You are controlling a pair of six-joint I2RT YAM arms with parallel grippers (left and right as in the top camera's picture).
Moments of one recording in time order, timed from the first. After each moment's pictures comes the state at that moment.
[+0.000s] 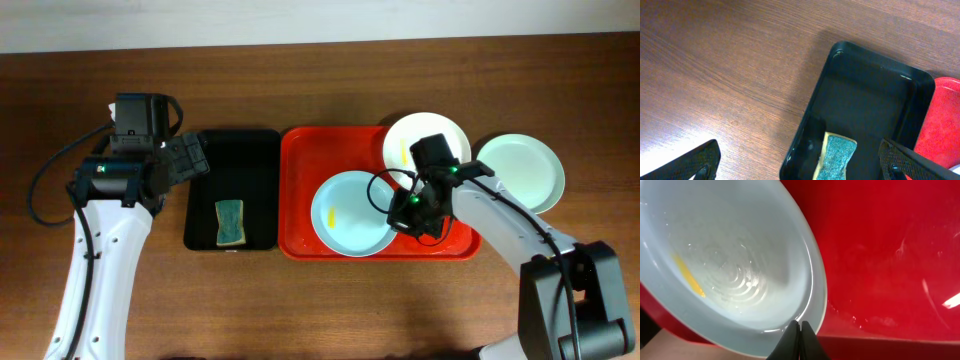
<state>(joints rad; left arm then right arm) -0.04 1.41 1.36 -0.98 -0.26 -0.34 0.24 1.67 1.00 -0.77 -0.32 0.60</state>
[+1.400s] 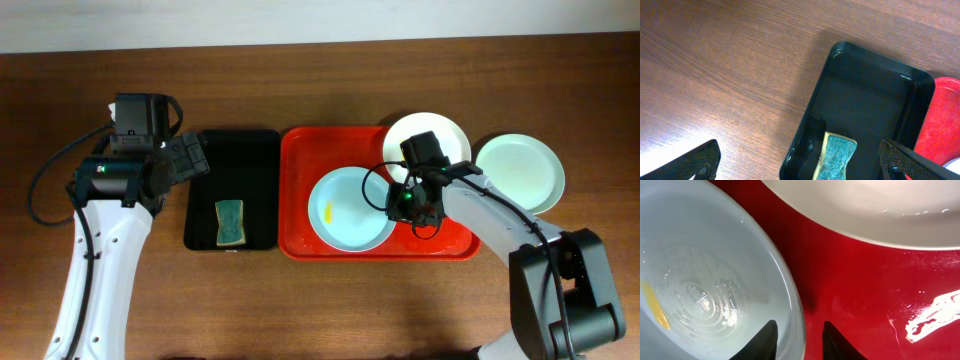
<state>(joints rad) -0.04 1.41 1.36 -0.98 -0.26 -0.34 0.27 1.72 1.00 -0.63 -0.17 0.50</state>
